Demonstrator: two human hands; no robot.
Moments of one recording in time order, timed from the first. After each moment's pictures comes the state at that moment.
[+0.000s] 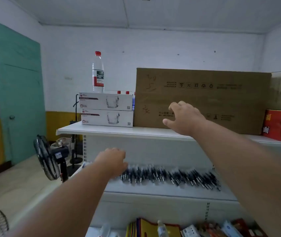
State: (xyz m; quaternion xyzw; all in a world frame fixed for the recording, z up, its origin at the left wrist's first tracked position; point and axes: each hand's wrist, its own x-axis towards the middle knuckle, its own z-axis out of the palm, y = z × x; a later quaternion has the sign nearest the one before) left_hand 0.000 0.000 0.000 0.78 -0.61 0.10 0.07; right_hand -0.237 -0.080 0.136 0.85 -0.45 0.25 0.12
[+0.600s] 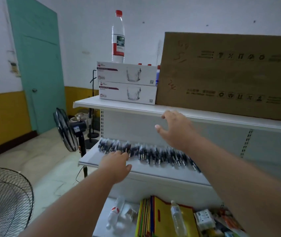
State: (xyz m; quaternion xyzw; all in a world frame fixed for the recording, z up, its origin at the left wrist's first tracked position) left_hand 0.057 -0.004 -0.111 0.82 -0.56 0.05 0.07; right_hand -0.137 -0.099 0.020 0.90 -0.33 0.28 0.04
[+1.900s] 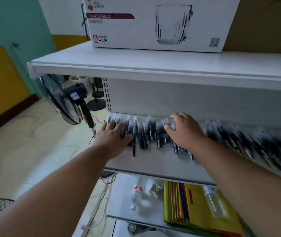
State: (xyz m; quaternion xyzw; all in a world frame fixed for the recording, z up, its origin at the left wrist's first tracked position) left_hand 0.285 -0.143 -0.209 0.85 -0.51 -0.03 0.10; right_hand 0.064 -0.286 -0.169 0.88 -0.44 0.14 -0.08
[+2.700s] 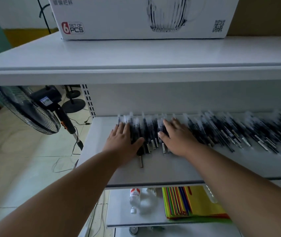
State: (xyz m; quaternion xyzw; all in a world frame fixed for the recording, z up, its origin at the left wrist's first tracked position) left_hand 0.270 -0.197 -0.220 0.79 -0.59 -0.13 0.10; right_hand 0.075 -0.285 -0.207 0.84 -0.52 0.00 -0.17
